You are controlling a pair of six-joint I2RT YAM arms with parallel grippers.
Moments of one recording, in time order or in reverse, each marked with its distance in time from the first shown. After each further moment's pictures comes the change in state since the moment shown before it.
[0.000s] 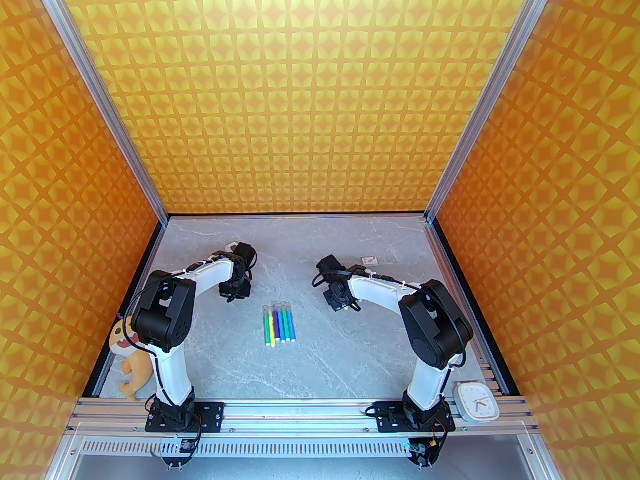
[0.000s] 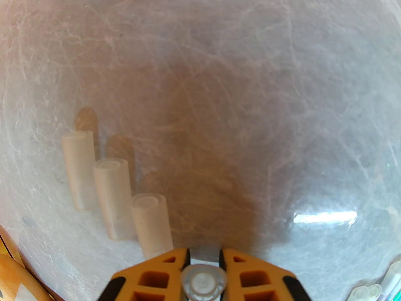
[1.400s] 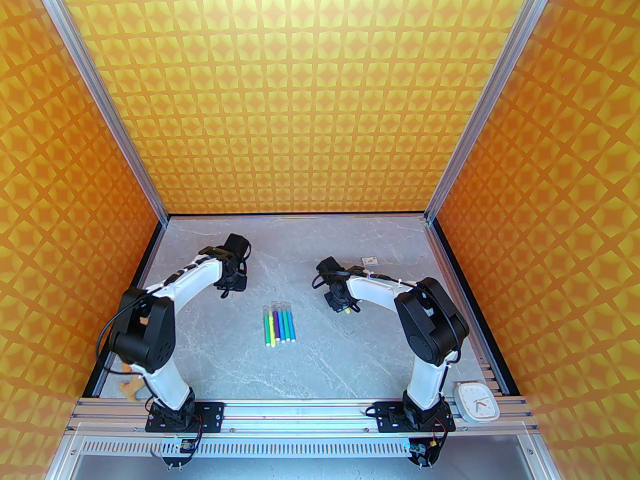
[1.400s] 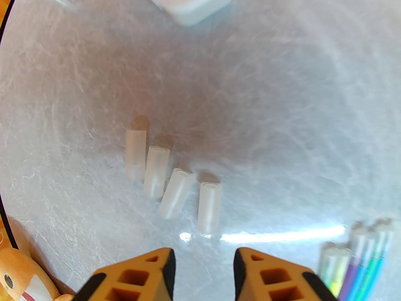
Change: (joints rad) left arm 0.002 -0.224 -0.011 -0.040 0.031 0.006; right arm -0.003 0.032 -0.003 0.000 0.015 0.000
